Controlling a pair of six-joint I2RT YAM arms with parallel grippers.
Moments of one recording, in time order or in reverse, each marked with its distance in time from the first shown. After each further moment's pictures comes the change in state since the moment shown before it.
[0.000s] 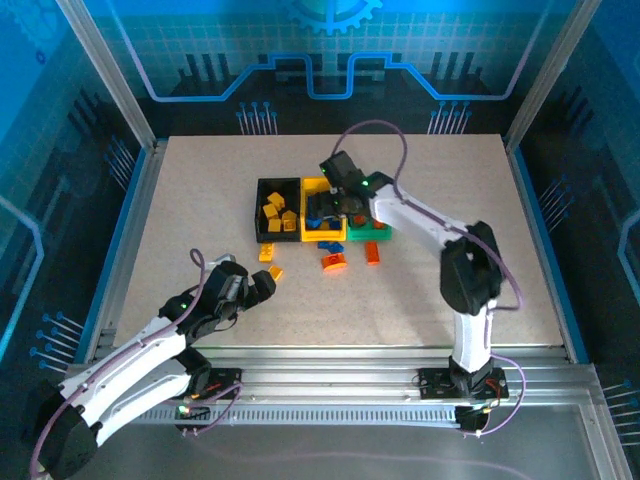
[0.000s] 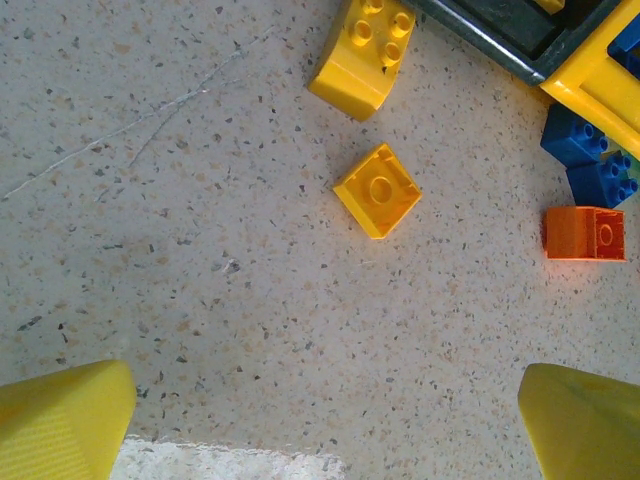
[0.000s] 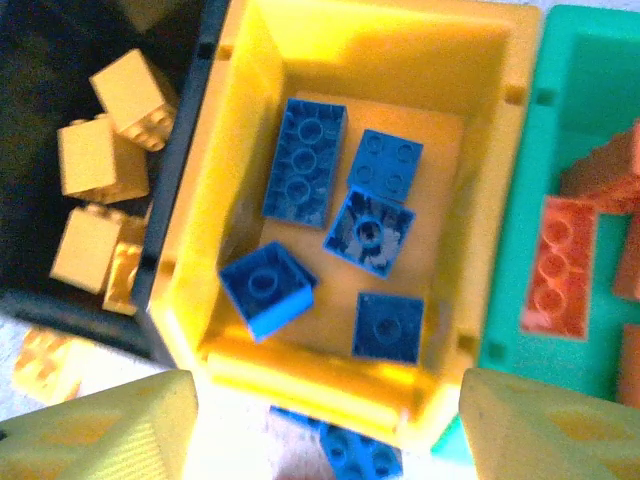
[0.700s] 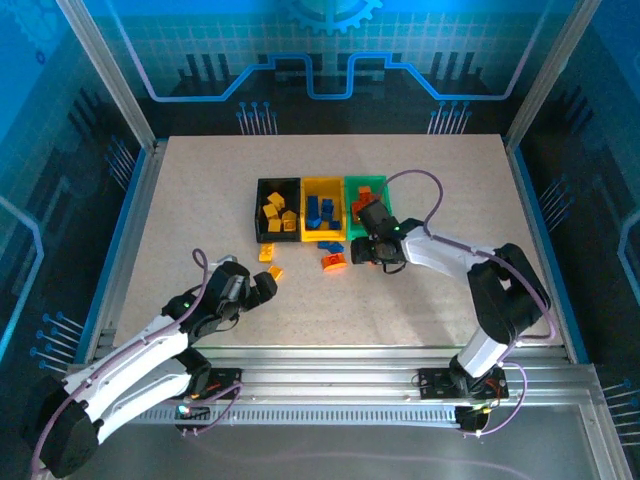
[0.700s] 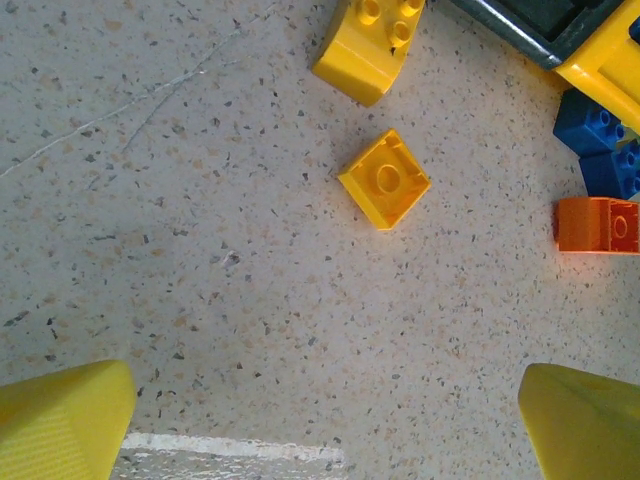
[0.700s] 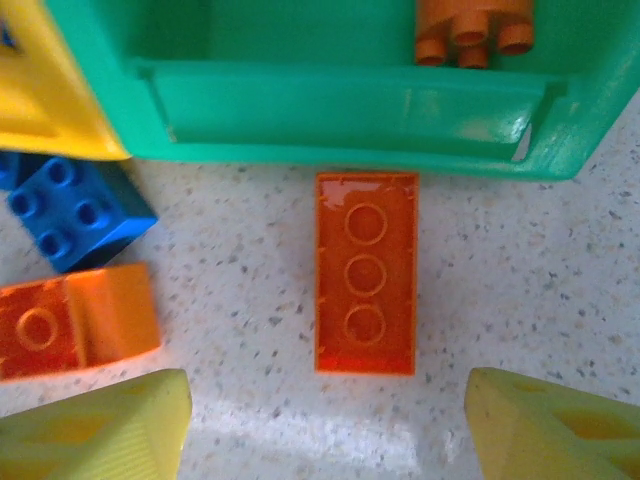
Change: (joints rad) left arm 0.000 0.026 -0.013 0.023 0.016 -0.007; right arm -0.063 -0.227 -0.580 0.160 0.038 0.093
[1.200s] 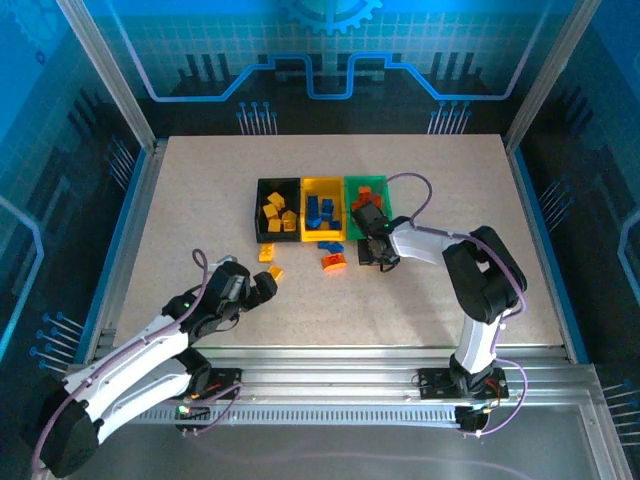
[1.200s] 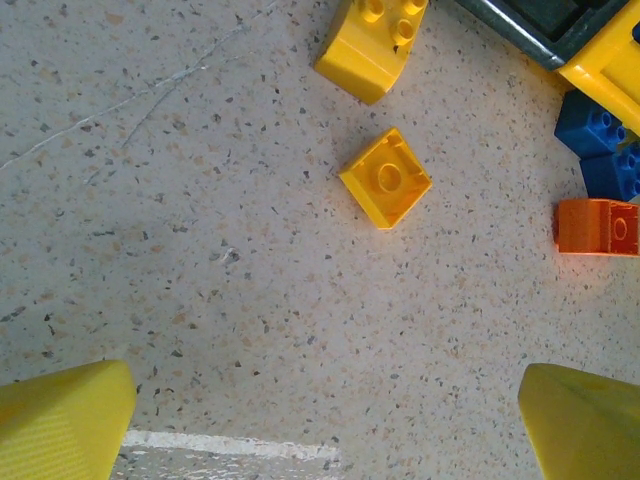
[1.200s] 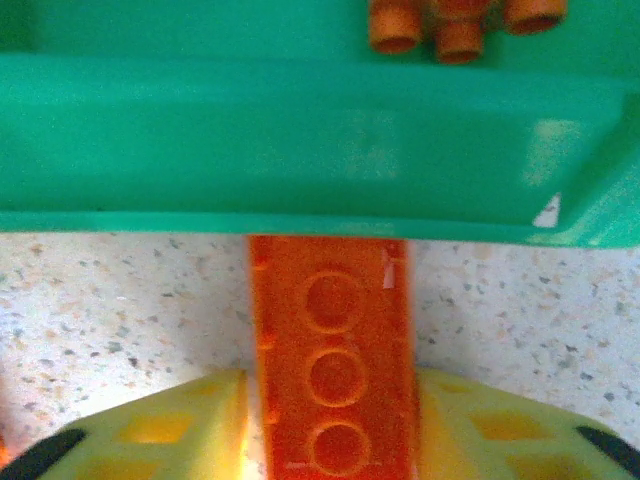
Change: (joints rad) left arm 0.000 0.006 0.000 0.001 0.003 -0.013; right arm -0.017 0.155 0.050 0.014 0.052 -0.006
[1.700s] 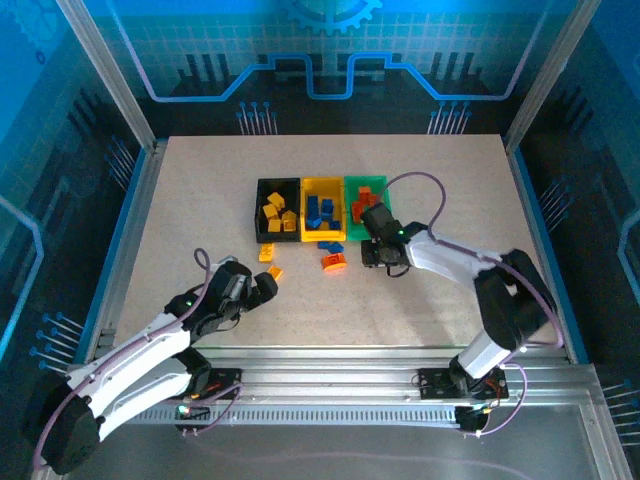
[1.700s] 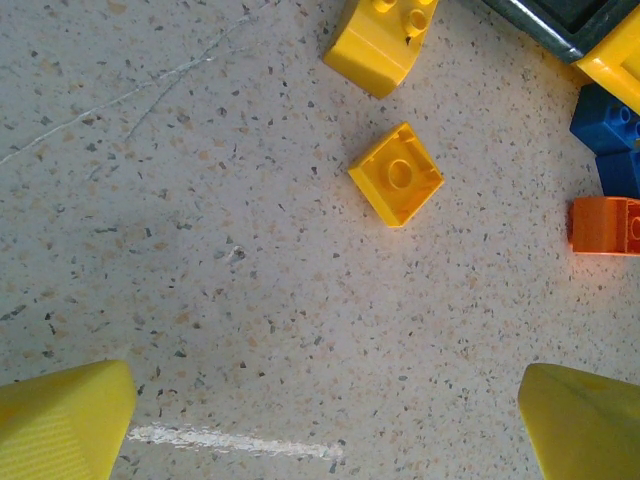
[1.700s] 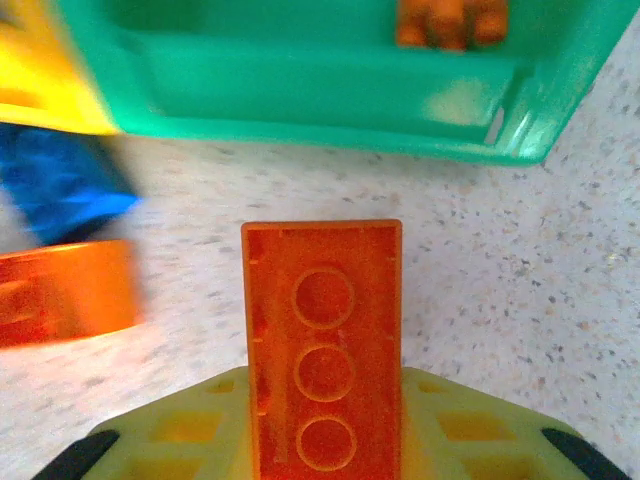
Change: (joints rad) left arm 0.000 0.024 0.000 0.008 0.000 0.000; right arm 0.031 -0.261 -0.089 -0.028 -0.049 -0.036
